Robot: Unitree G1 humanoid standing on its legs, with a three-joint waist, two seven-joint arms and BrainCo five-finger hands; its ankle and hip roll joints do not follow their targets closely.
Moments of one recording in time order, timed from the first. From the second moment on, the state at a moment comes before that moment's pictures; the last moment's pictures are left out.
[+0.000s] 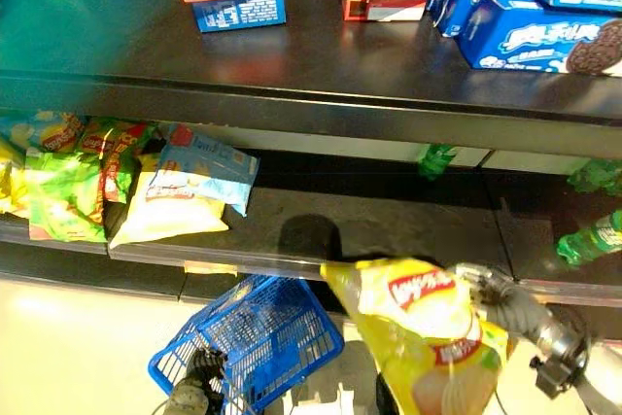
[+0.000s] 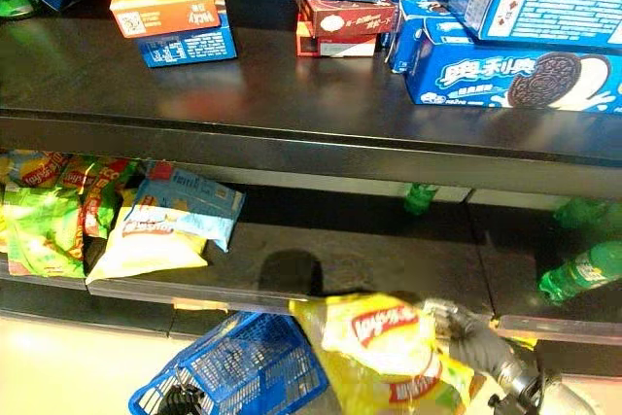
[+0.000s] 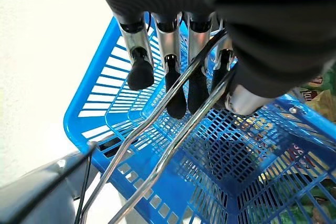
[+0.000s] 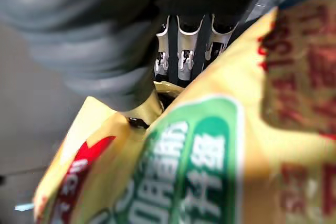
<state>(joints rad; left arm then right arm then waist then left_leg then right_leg) -0.14 0.25 -0.05 1.01 0.03 -0.02 0.18 0.42 -0.81 -0.01 -0.23 0.41 -0.03 0.37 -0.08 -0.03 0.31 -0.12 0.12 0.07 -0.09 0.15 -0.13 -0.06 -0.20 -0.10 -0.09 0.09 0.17</state>
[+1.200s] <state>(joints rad) -0.44 0.16 -0.57 0.65 -0.13 0.02 0.32 -0.48 -0.24 0.57 0.85 -0.06 0.03 -0.17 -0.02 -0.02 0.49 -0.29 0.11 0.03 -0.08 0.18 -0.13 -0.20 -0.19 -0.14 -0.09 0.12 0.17</state>
